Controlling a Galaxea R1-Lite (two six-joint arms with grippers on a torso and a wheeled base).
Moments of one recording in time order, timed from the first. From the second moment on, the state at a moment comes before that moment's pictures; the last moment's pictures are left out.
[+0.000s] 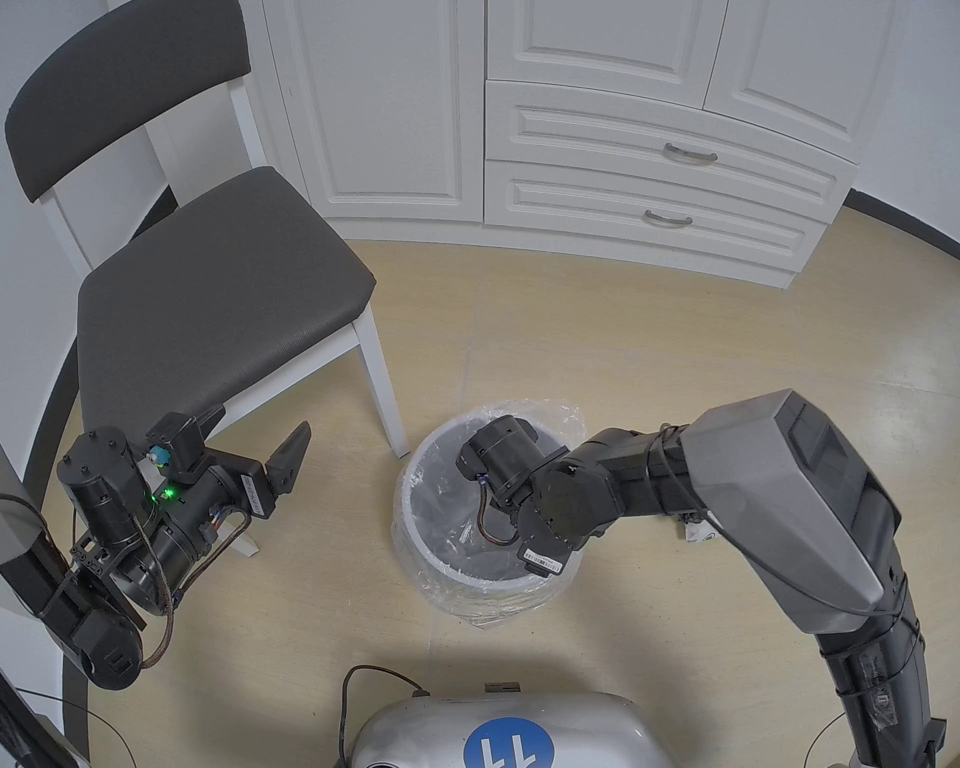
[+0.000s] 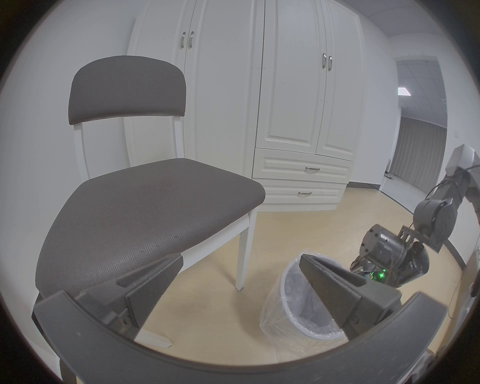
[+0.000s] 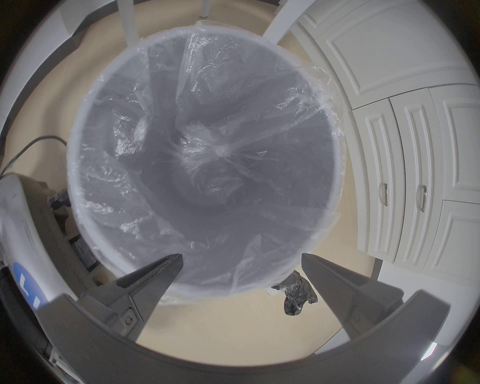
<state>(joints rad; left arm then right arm) -0.30 1.80 -0.29 -1.53 0.08 0.04 0.72 2.49 -1.85 0.39 -0.67 -0.48</state>
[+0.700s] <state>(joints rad) -0.30 1.78 -0.29 -1.53 0.07 0.04 0.66 2.37 -1.75 0.39 -0.67 -0.48</state>
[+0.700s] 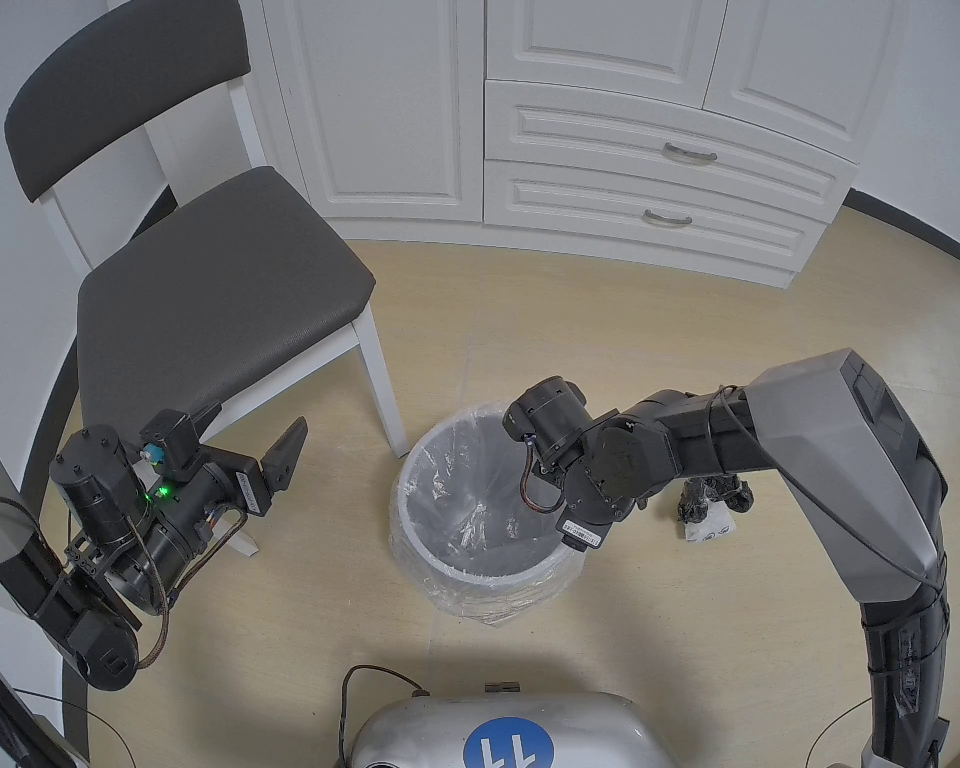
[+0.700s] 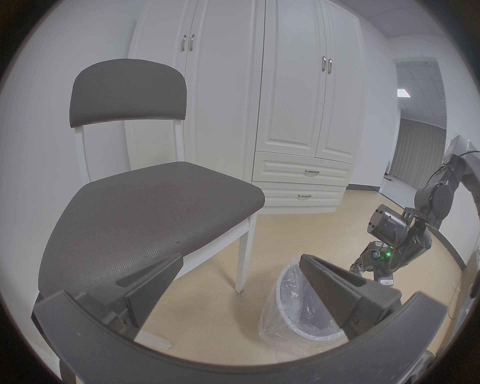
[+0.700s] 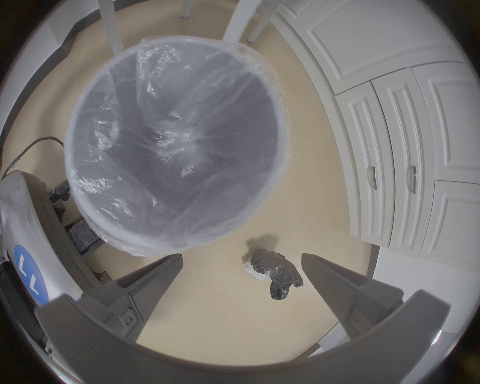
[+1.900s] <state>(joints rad) -0.31 1.80 -0.29 -1.53 0.08 0.03 0.54 2.48 -1.64 0.12 -0.60 -0.27</state>
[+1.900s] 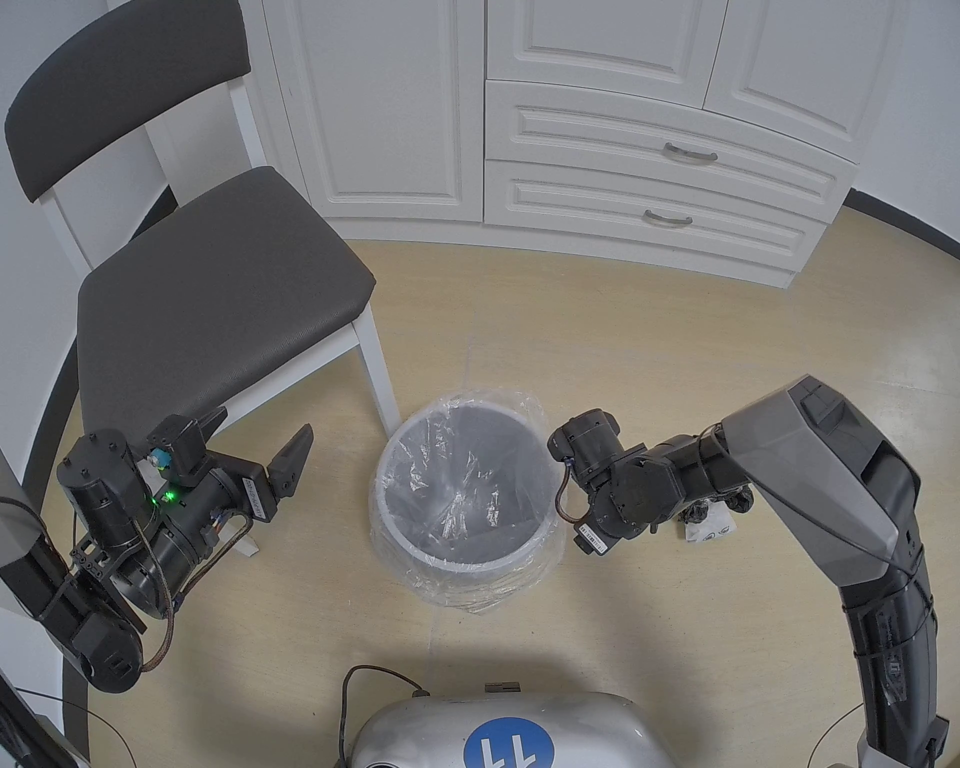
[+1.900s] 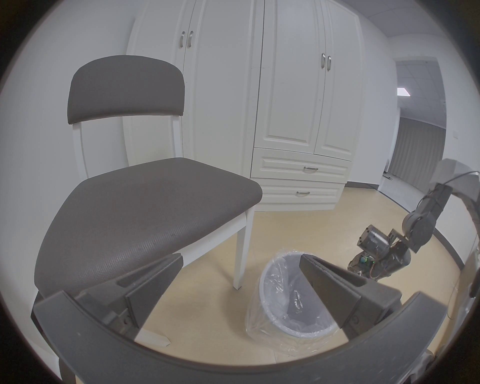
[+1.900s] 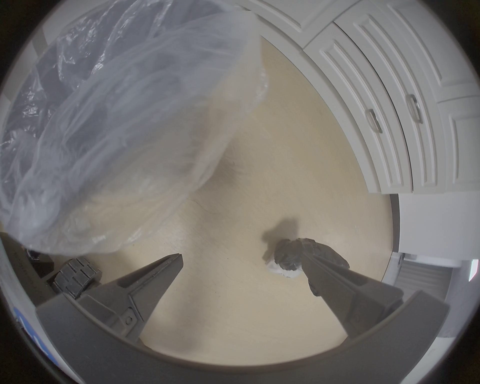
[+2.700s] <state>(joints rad) -0.39 1.91 -0.27 -1.54 0.08 0.03 0.49 2.04 -0.67 -1.03 -0.38 -0.11</state>
